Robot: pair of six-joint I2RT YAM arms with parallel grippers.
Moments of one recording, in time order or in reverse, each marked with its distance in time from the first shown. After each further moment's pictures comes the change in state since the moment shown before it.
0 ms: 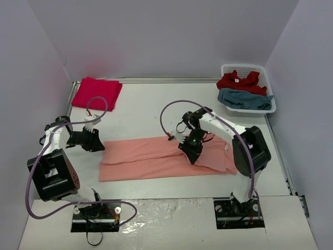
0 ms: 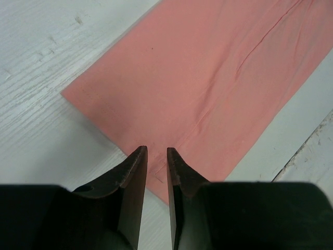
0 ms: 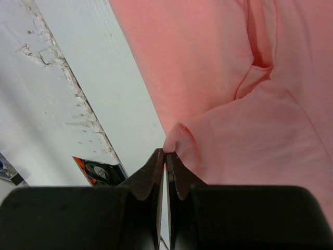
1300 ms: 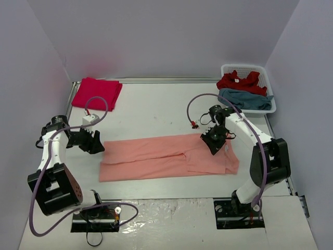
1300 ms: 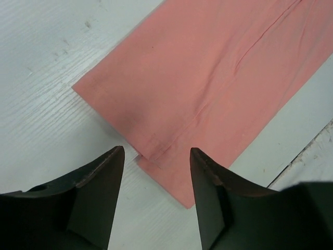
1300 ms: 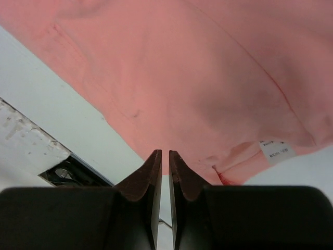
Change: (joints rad) left arm 0.000 -0.117 -0.002 -0.033 -0.037 0.009; right arm -0.264 -0.192 -0.134 0.090 0.214 0.089
